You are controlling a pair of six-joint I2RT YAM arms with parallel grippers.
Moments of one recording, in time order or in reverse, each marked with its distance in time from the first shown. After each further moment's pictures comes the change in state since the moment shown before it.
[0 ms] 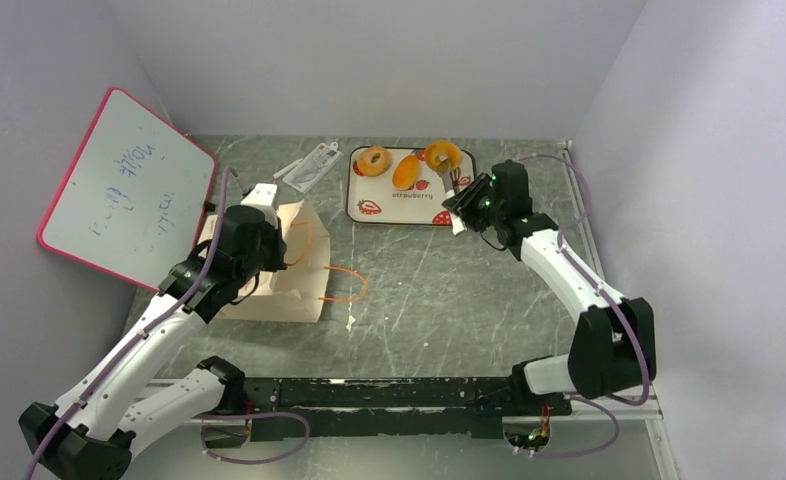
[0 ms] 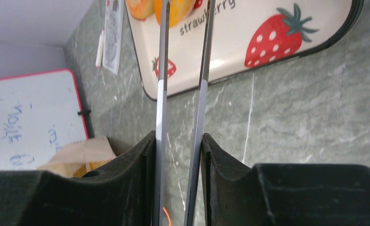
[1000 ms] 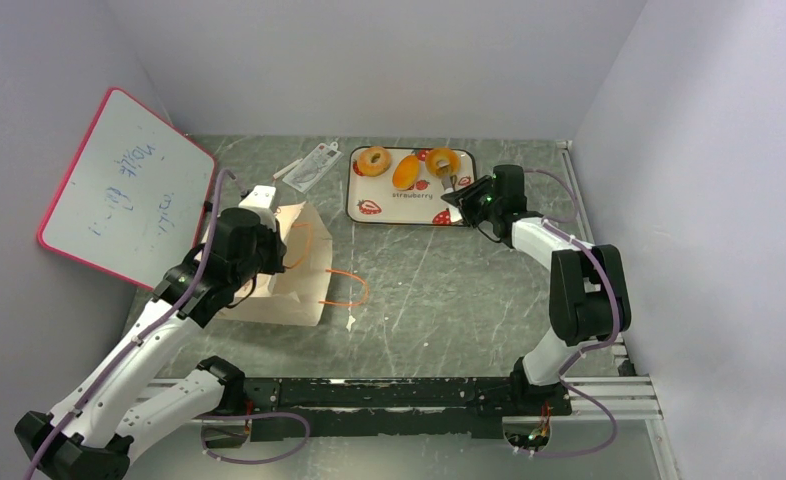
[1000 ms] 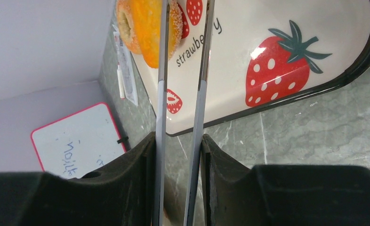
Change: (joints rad) left arm 0.000 -0.034 0.001 -0.021 0.035 0.014; right arm -0.114 0.308 -0.019 0.327 -0.138 0.253
